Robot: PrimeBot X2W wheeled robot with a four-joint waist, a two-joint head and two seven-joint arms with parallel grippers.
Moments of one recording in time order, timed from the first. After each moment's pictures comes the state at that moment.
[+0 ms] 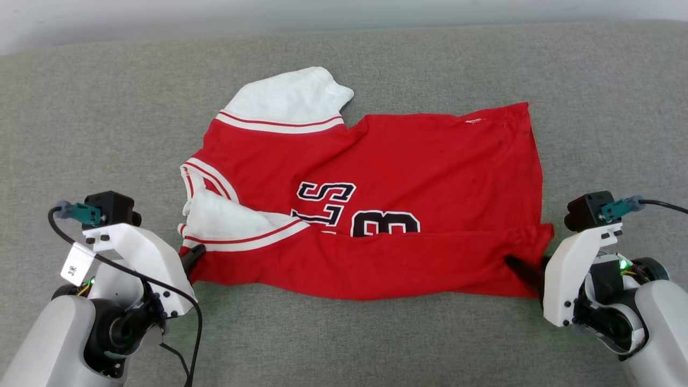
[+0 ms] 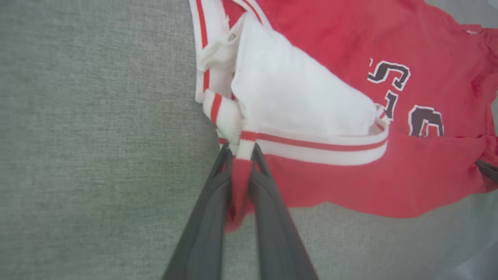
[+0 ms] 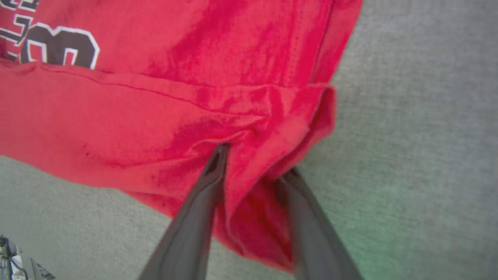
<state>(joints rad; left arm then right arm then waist) -0.29 0.49 -0.24 0.03 -0.87 0.17 0.65 -0.36 -0.35 0.30 0.33 0.63 0.13 0.64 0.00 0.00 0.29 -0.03</state>
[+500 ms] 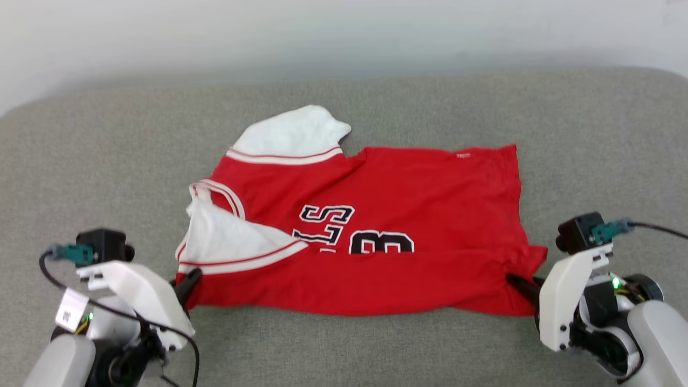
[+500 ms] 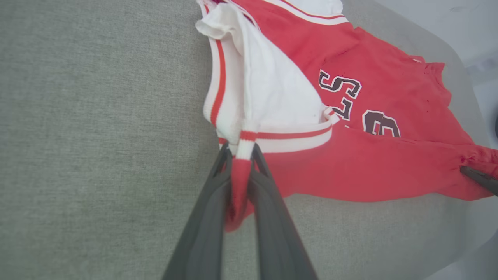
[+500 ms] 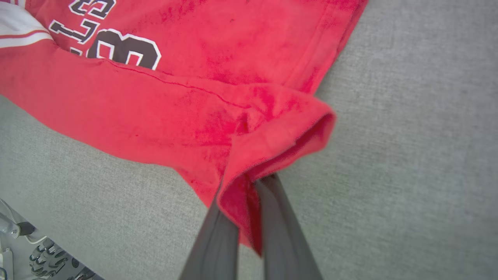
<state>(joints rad) -0.18 0.48 -0.21 0.00 -0.88 0.14 0.53 -0.32 -0.38 0.32 0.27 0.64 0.13 0.58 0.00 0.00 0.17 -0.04</state>
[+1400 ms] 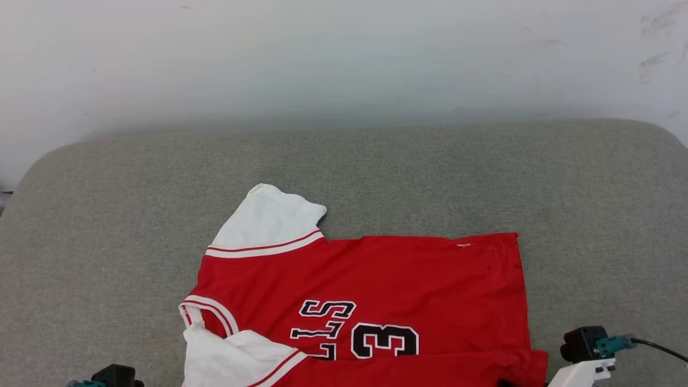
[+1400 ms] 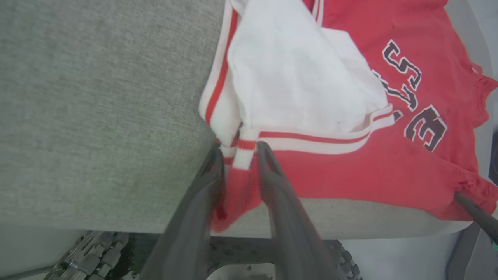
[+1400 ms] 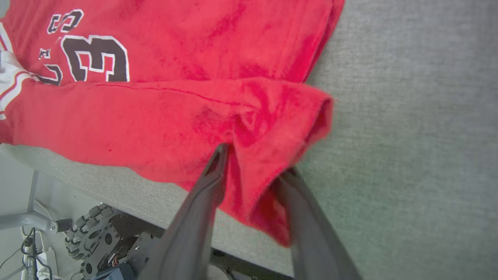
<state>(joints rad) 0.20 0.39 -0.18 0.04 -0.97 0.18 0.45 0.04 -0.30 0.22 0.22 0.62 0.13 0.52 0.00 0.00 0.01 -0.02</state>
